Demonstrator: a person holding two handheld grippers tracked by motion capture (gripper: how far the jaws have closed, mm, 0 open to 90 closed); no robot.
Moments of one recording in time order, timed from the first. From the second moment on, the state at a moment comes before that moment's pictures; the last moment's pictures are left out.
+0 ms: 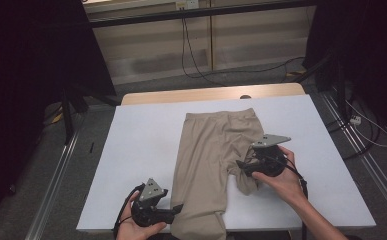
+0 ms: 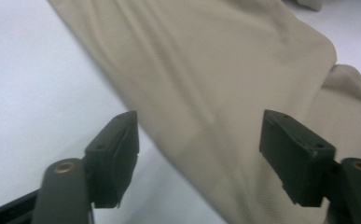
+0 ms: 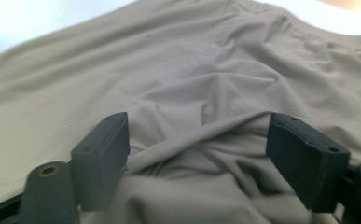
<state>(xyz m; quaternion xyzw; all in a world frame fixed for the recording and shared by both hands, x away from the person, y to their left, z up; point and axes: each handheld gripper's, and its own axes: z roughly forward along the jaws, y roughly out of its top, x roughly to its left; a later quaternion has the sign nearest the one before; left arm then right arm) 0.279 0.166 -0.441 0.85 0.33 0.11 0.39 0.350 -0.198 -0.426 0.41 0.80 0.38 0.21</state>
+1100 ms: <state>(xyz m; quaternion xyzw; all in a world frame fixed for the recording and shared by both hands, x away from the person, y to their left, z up) 0.282 0.168 -0.440 0.84 0.34 0.09 0.41 0.262 -0.270 -0.414 0.43 0.76 0.43 0.22</state>
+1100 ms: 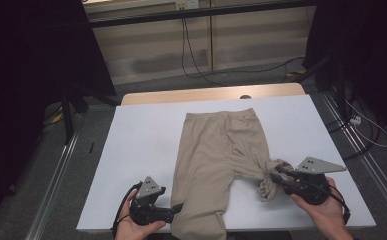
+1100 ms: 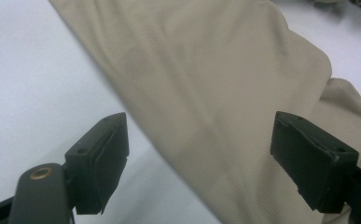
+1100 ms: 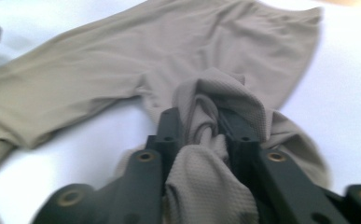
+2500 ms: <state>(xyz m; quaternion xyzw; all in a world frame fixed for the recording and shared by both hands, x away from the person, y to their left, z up) 0.285 0.164 -0.441 0.85 0.34 0.09 0.40 0.237 -0.231 -0.427 0.37 0.83 0.40 0.12</state>
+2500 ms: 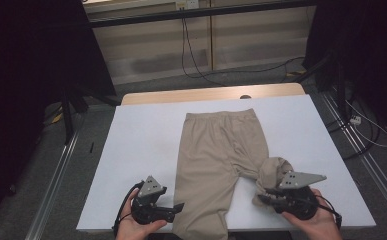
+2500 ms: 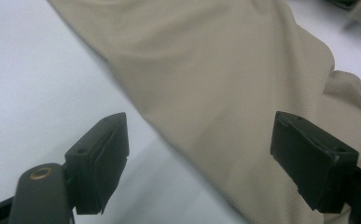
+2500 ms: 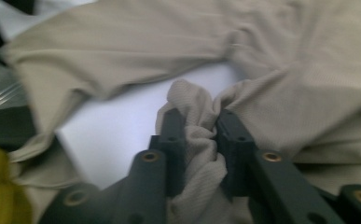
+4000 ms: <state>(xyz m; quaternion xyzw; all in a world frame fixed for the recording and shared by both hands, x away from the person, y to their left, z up) 0.288 0.160 -0.443 0.85 0.33 0.08 0.39 0.192 -0.201 -0.442 0.32 0.86 0.38 0.08</state>
